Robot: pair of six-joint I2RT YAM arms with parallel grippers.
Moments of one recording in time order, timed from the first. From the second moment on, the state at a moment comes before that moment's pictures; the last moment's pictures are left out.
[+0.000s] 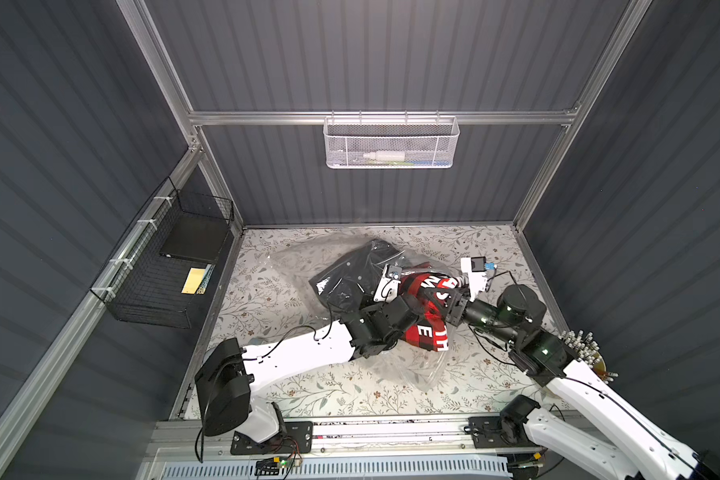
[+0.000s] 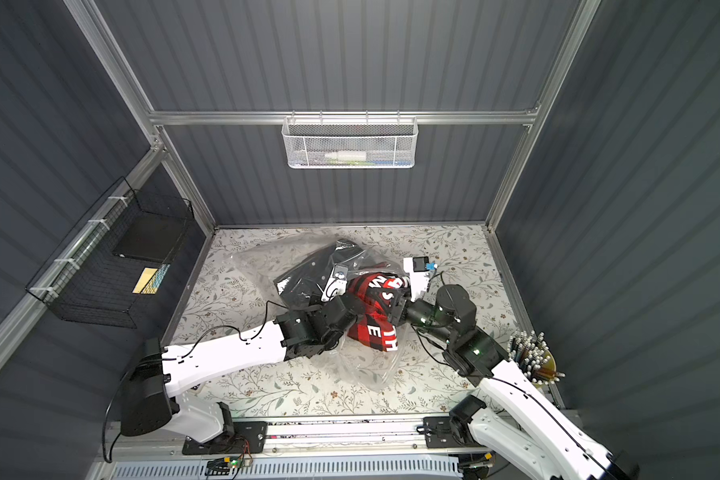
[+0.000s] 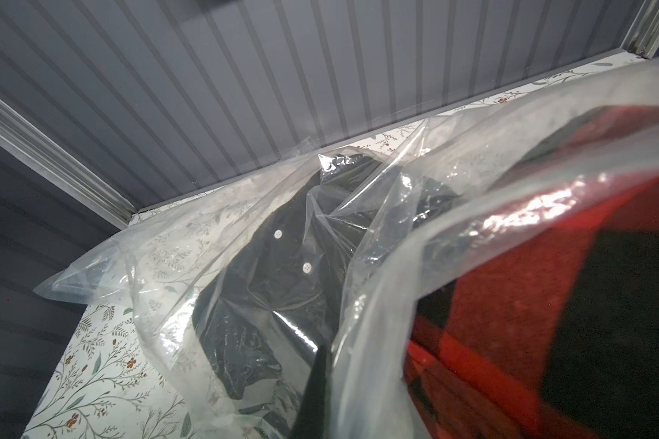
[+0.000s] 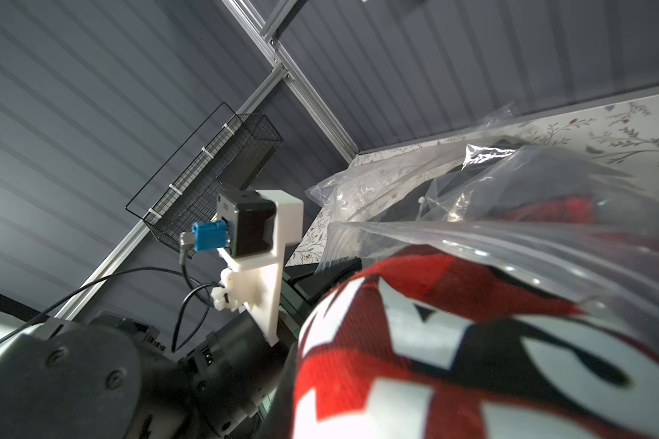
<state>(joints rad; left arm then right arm) -1.10 1.53 1.20 -0.42 -0.95 -0.40 0.63 0.77 0.75 -0.09 -0.32 0.64</state>
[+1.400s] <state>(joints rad) -1.09 1.55 1.12 -0.44 -0.98 -0.46 0.35 0.90 1.19 -0.16 0.09 0.49</state>
